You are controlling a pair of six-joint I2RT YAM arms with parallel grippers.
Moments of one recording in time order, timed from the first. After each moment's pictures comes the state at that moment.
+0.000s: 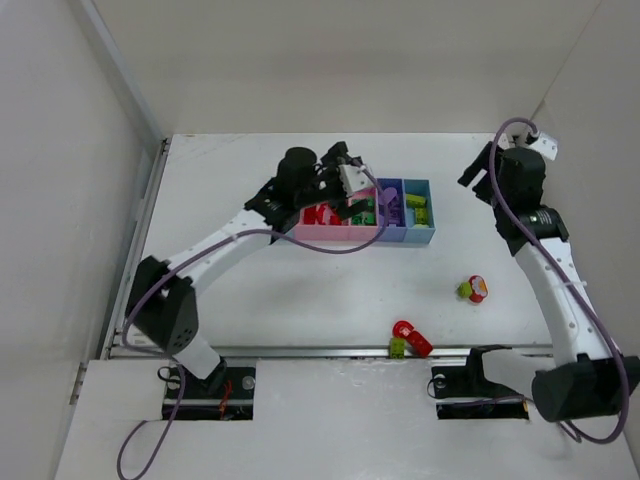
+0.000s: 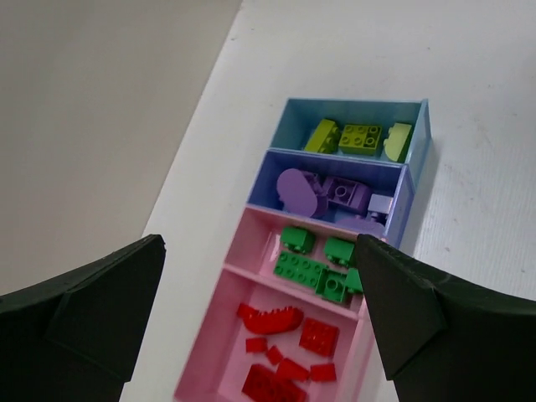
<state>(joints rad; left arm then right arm) -0.66 1.63 1.31 0.06 0.42 0.59 0.09 1.12 1.18 -0.41 0.33 0.46</state>
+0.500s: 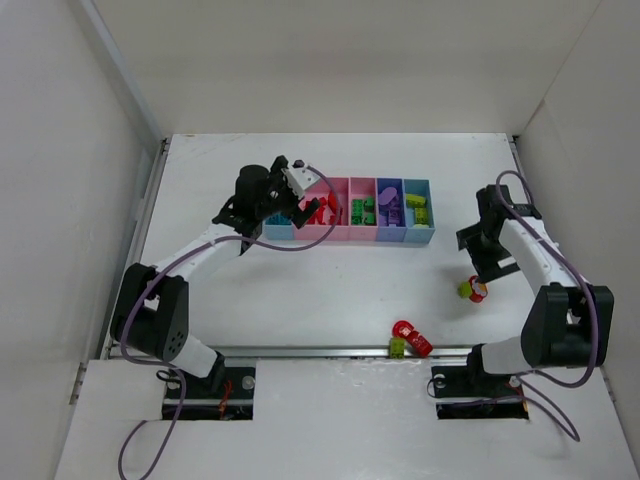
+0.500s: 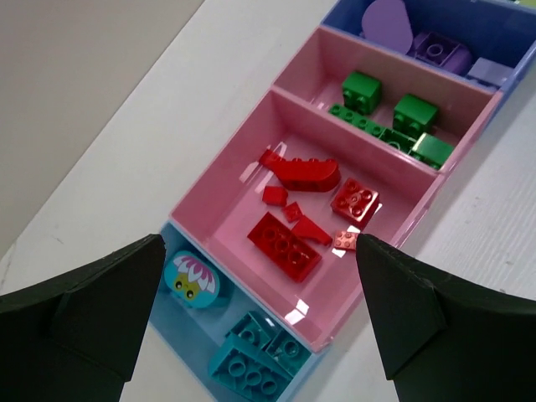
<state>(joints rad) -0.41 1.49 0.98 0.18 0.38 0.46 -0.02 1.41 1.05 -0.98 0.27 1.21</state>
